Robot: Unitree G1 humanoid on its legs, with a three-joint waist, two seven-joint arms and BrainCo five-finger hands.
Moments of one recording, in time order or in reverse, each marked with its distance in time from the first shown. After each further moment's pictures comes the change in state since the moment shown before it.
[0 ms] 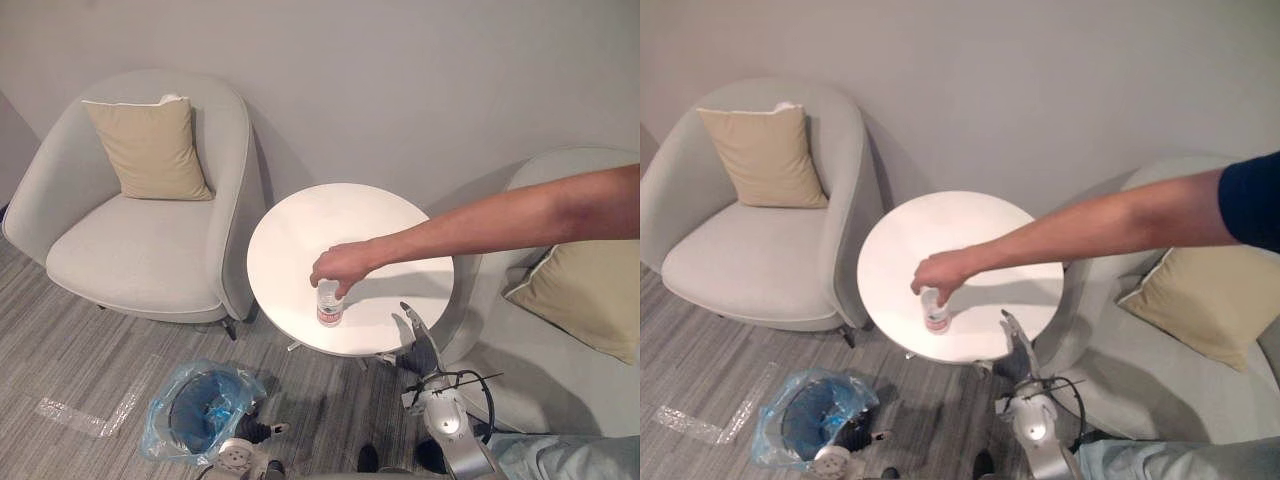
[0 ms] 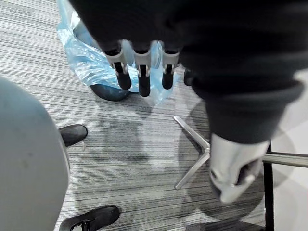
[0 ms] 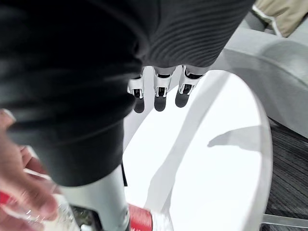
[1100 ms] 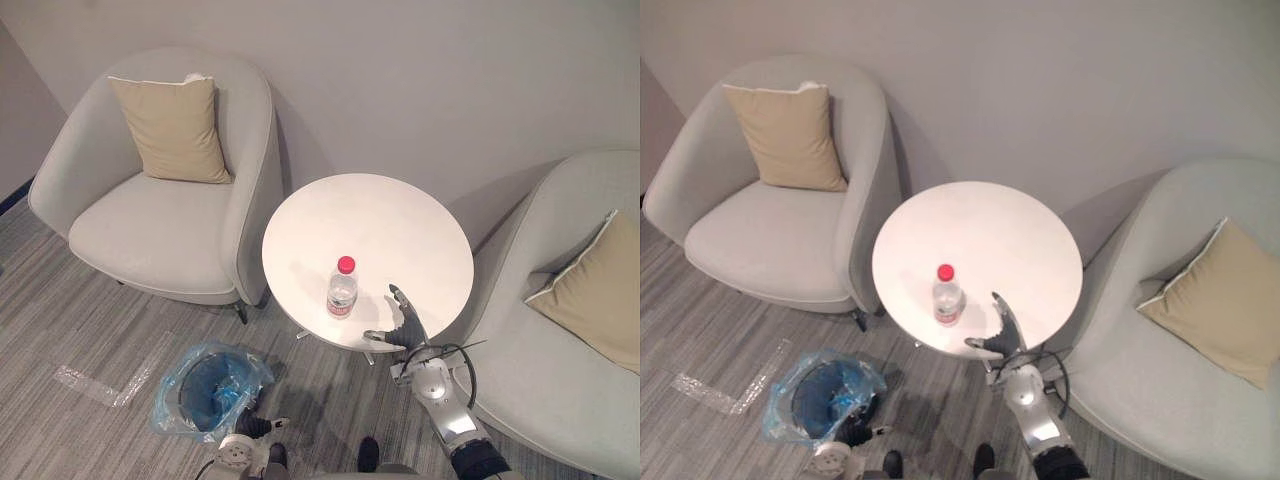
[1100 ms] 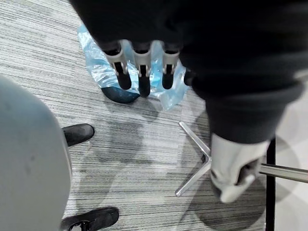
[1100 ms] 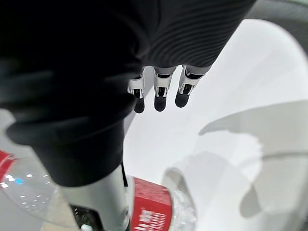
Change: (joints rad) left arm 0.000 0.002 0.000 -0.021 0.000 -0.003 0.000; right arm -0.214 0.003 0.046 0.149 0.120 0.003 0.004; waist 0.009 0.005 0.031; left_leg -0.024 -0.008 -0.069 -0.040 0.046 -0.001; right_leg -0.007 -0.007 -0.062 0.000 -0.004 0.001
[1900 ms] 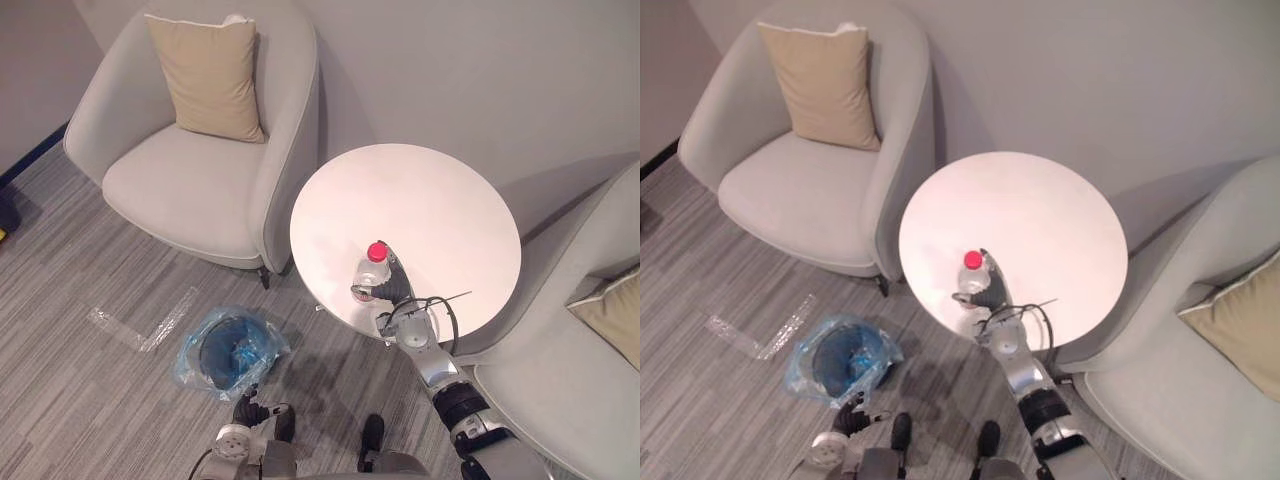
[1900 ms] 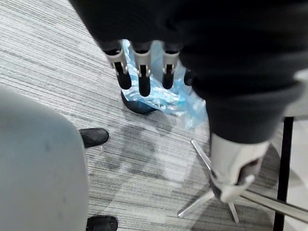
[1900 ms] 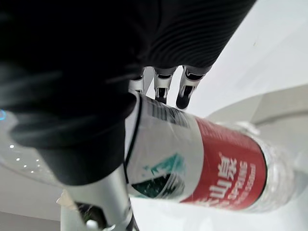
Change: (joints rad) left arm -0.001 0.014 0.005 -0.078 -0.043 -0.020 0.022; right arm -0.293 0.014 0.031 0.153 0.098 0.019 -0.042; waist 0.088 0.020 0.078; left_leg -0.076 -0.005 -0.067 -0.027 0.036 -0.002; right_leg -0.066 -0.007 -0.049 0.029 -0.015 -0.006
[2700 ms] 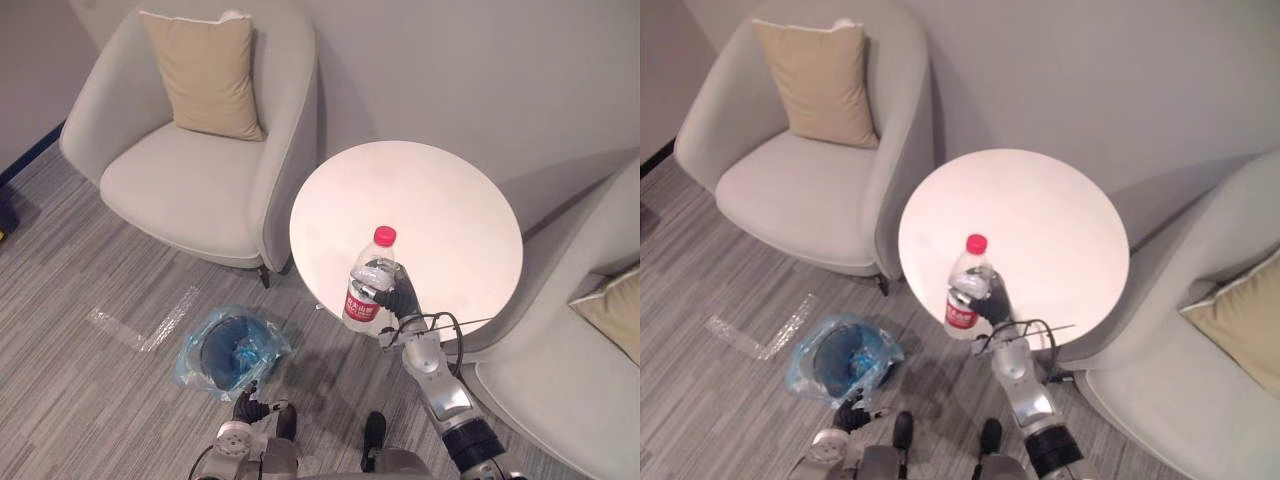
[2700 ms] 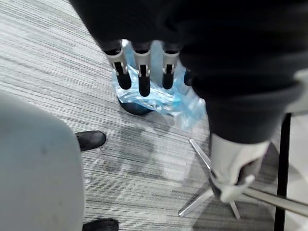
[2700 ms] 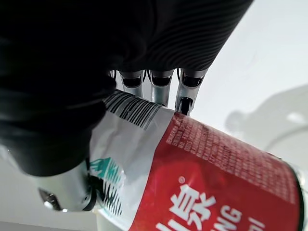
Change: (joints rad) left arm -0.003 0.003 -0.008 0.023 0.022 0.008 -0.002; right arm 0.351 -0.001 0.047 -0.457 -0.007 -0.012 0.069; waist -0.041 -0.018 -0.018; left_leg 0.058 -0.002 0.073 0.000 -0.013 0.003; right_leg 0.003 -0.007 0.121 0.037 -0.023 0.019
